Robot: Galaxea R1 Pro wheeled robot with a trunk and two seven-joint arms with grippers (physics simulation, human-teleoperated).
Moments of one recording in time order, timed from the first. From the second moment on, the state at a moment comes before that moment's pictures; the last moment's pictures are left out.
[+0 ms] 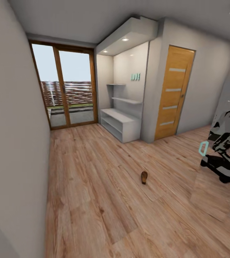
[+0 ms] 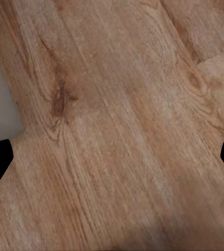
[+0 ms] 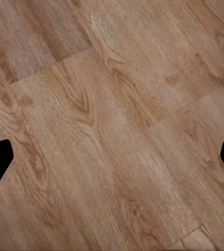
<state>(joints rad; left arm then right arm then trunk) -0.24 0.03 0.01 -0.30 0.03 -0.10 -0.01 -0.07 -0.03 -0.03 -0.62 0.00 -0.05 0.00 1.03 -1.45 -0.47</state>
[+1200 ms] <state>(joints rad) -0.24 0.06 0.02 -0.30 0.02 -0.10 0.00 -0.07 -0.03 -0.12 -0.57 0.00 -0.08 0.01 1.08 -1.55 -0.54</state>
